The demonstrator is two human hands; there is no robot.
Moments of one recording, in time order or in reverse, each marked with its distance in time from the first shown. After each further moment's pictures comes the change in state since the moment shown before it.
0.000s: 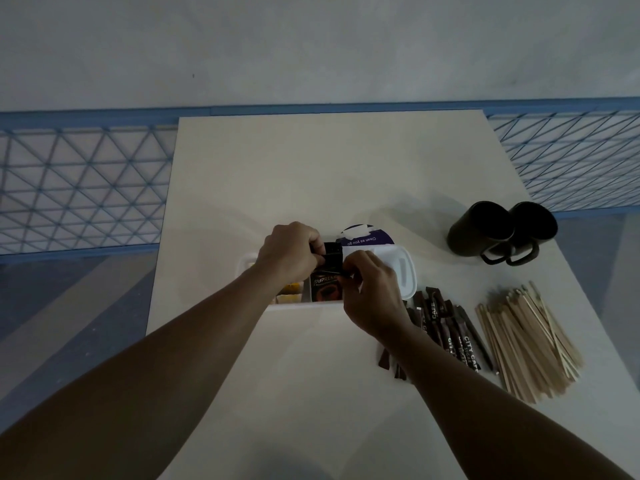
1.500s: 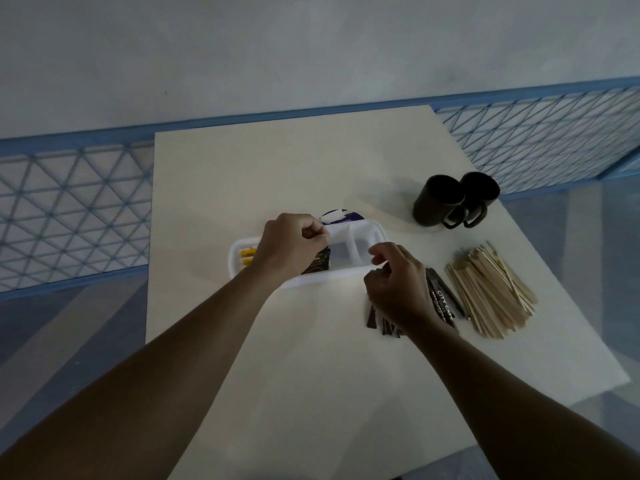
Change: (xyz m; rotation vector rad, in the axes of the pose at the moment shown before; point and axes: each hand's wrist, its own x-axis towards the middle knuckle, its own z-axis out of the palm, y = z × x) left_hand -0.064 0.022 0.000 -0.236 0.104 0.188; right_hand -0.069 -0.014 -0.055 -0.076 0.150 0.246
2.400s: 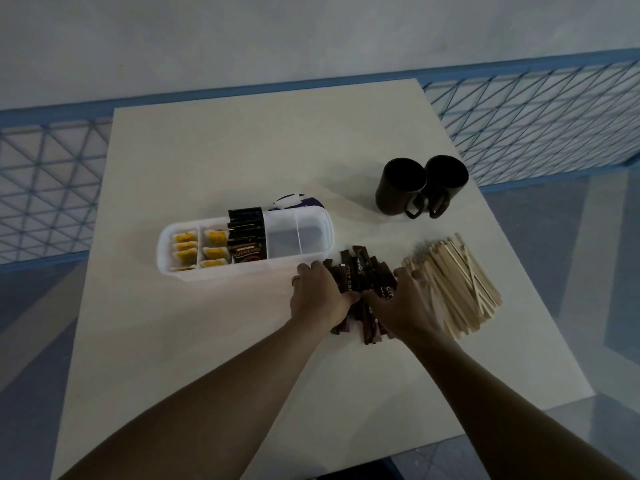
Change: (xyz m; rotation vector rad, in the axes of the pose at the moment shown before) left_hand -0.025 0.038 0.186 0.283 -0.098 -0.382; right_hand -0.010 0.123 -0.047 -0.266 -0.238 0.370
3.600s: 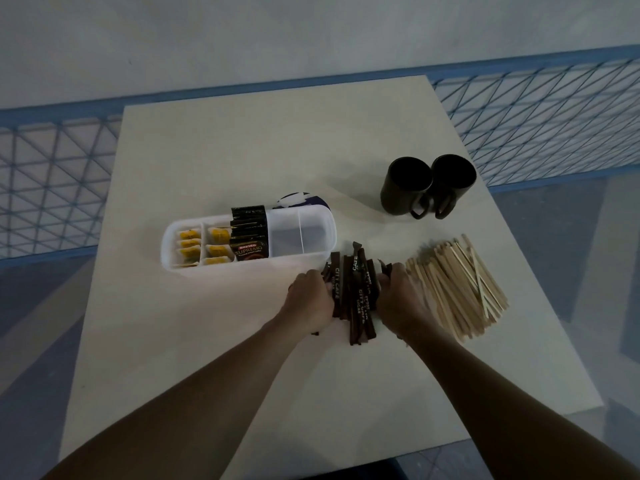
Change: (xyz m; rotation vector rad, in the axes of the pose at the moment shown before) left_hand 0.004 -0.018 -0.010 -0.007 -0.145 0.054; right_hand 0.009 -0.015 -0.006 0.145 -0.098 -0.010
